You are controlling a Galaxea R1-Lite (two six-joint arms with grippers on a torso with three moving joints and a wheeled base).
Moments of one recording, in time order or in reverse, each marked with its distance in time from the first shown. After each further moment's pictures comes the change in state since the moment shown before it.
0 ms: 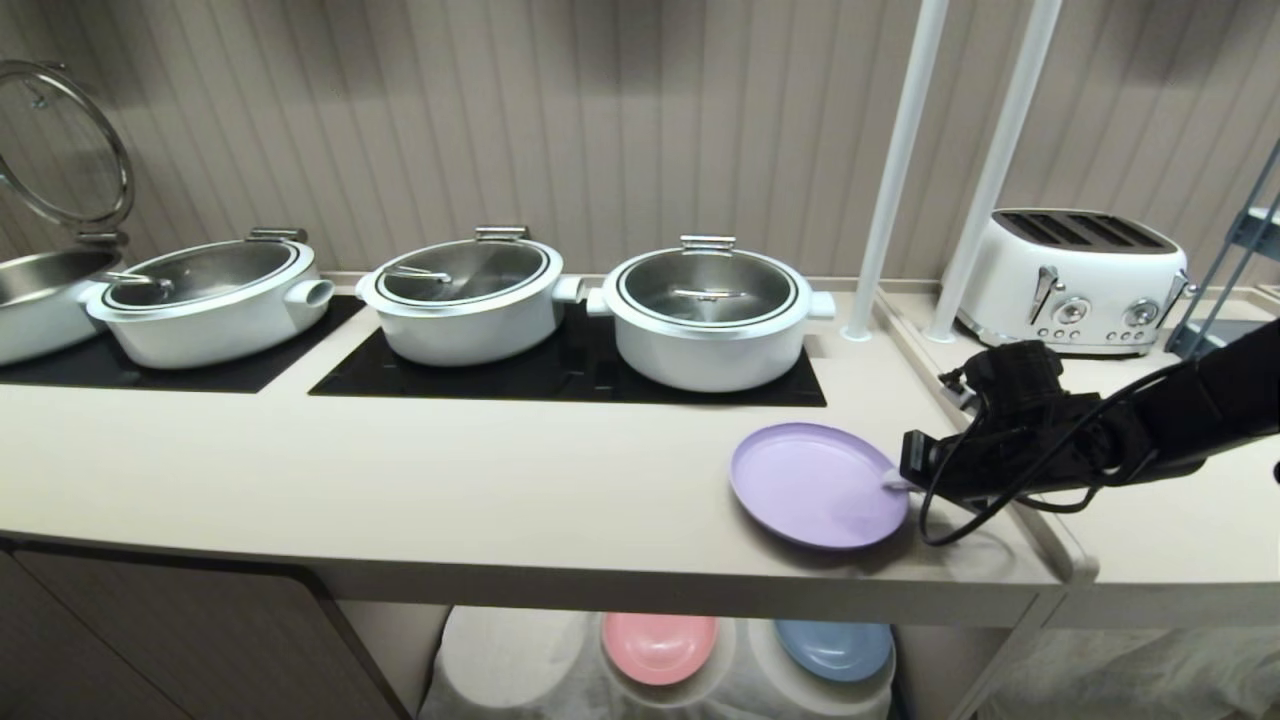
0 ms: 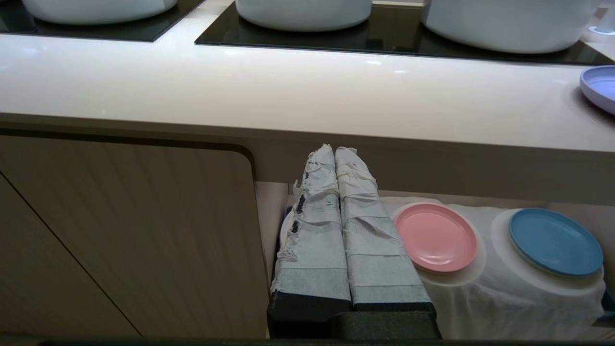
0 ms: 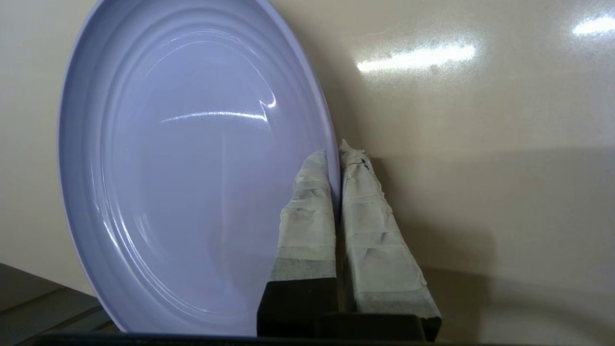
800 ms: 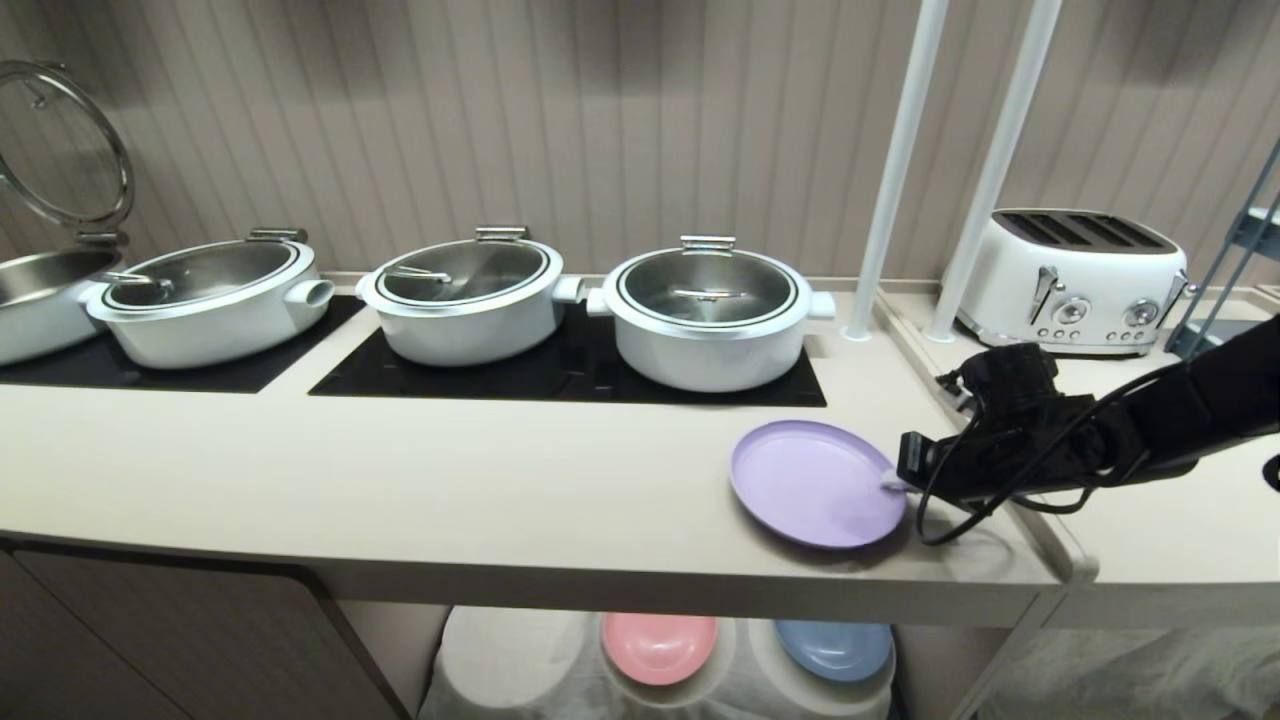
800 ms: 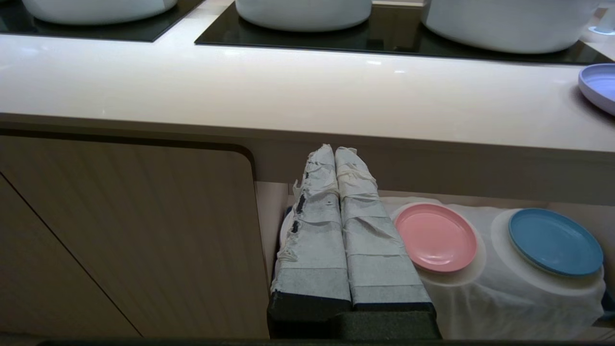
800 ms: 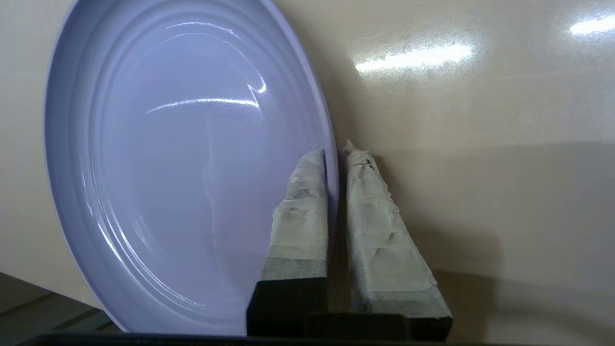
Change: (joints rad) left arm 0.000 0.000 0.000 0.000 0.000 0.000; right arm 0.000 0.018 -0.008 -0.005 -0.008 0.001
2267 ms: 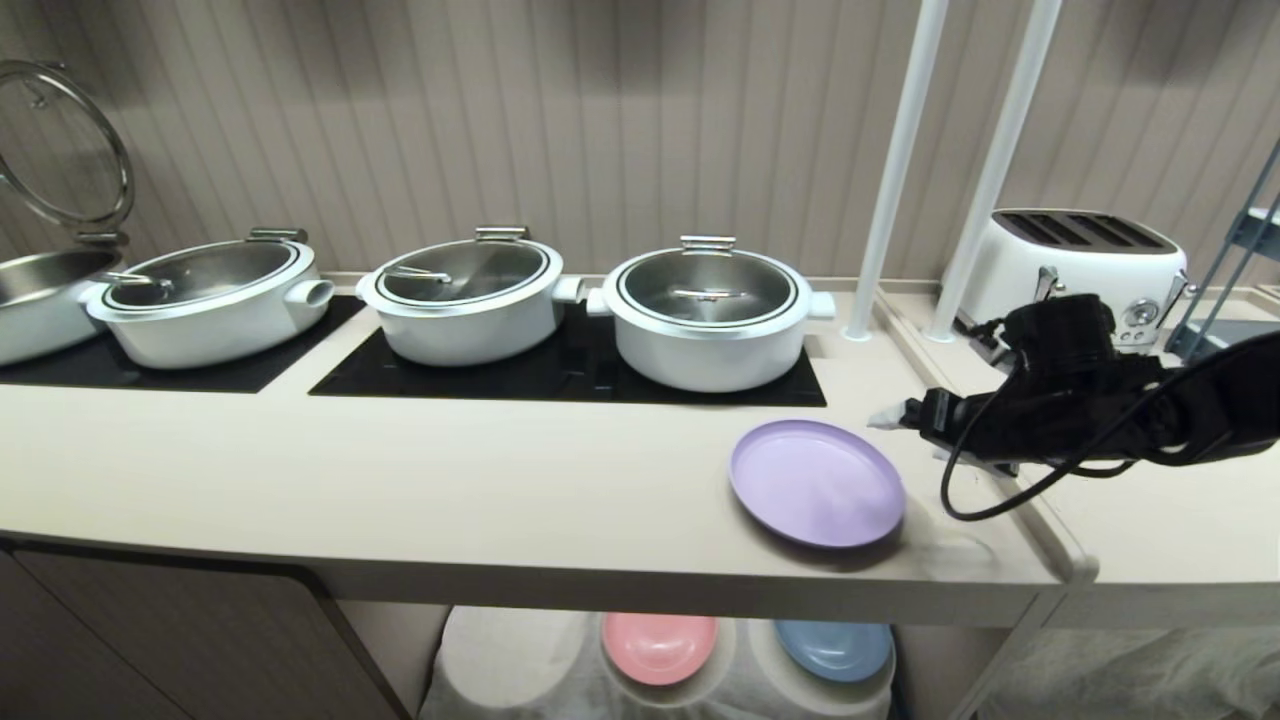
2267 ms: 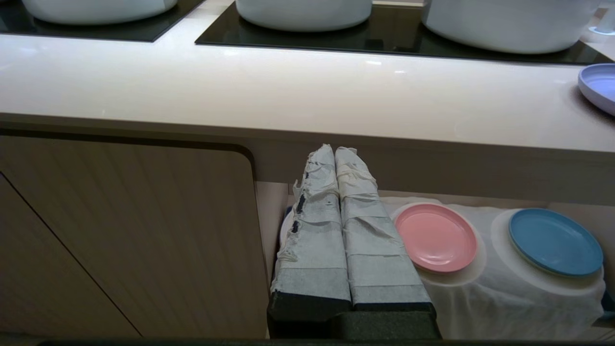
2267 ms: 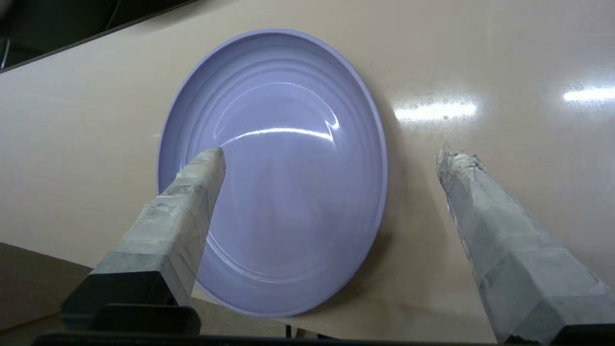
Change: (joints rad) left arm 0.000 0.000 0.000 0.000 0.000 0.000; right arm 0.000 -0.168 0.019 -0.004 -0.010 -0.007
